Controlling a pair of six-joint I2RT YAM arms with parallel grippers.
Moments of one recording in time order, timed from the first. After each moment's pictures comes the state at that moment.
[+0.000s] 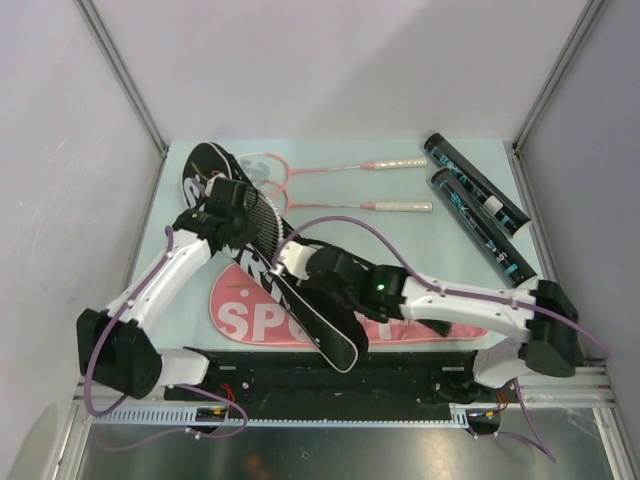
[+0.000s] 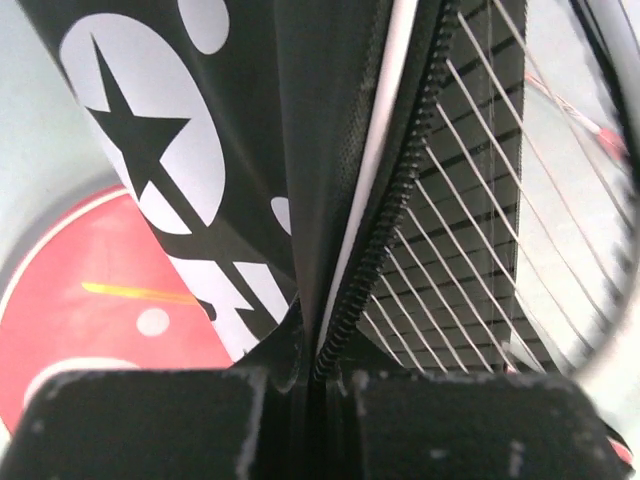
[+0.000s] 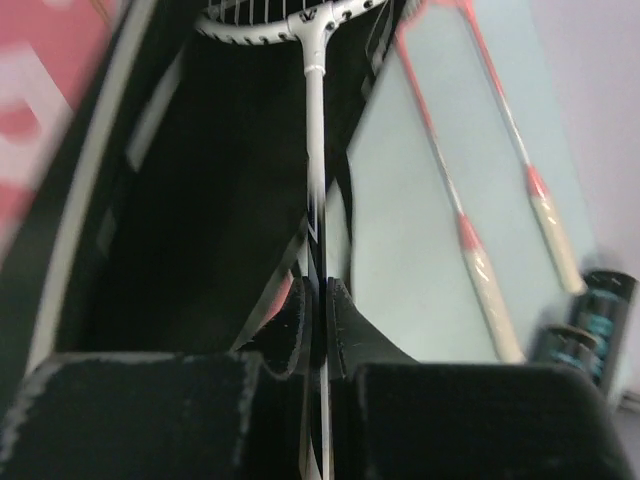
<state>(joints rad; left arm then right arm) -0.34 1.34 1.13 -0.73 -0.20 -0.79 1.22 1.42 1.16 -0.38 0.48 -0.37</state>
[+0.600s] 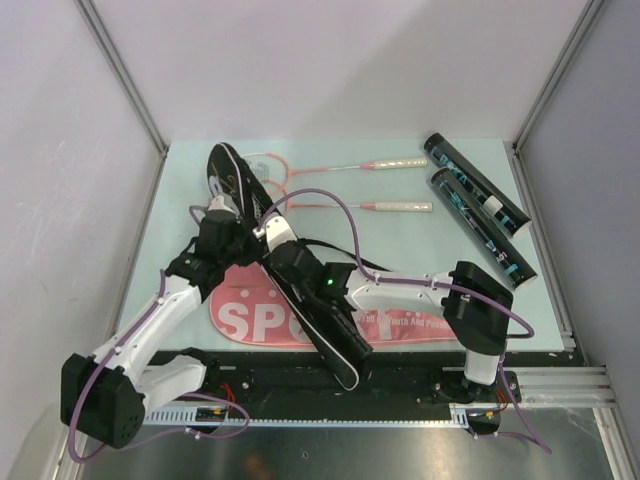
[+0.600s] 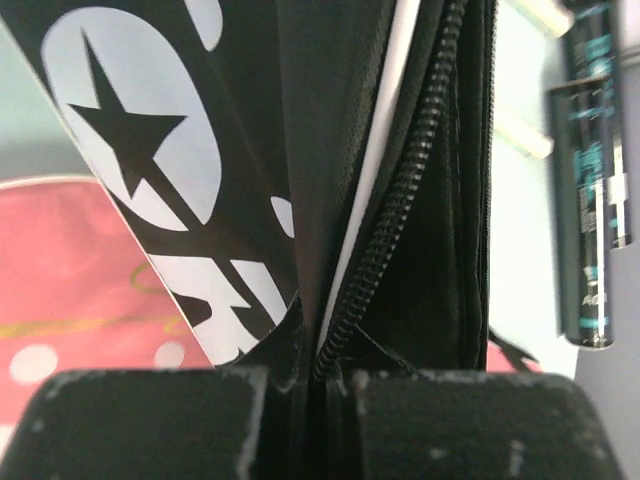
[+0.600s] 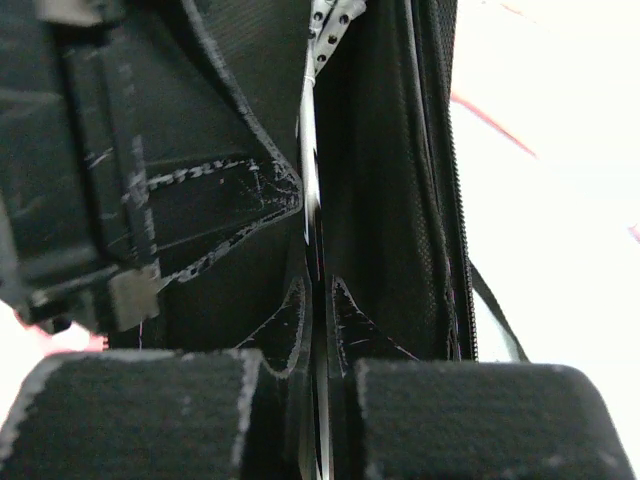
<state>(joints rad) -0.36 1.05 0.76 -0.36 0.01 -0.82 1.19 1.82 1.32 0.03 0.56 0.10</state>
